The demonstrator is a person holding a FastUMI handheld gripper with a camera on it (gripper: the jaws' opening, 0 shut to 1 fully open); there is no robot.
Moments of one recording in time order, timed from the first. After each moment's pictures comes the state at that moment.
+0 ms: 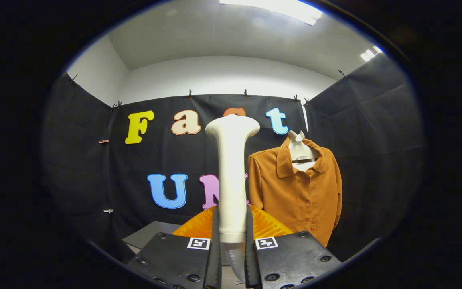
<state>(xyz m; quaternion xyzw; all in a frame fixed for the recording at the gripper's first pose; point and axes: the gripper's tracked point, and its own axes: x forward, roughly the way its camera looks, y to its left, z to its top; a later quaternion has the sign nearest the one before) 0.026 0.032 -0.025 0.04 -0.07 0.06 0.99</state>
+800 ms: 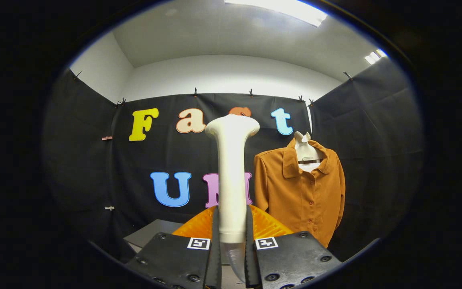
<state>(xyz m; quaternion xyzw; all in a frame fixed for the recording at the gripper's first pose) 0.020 0.040 -0.020 0.04 -0.07 0.07 0.99</state>
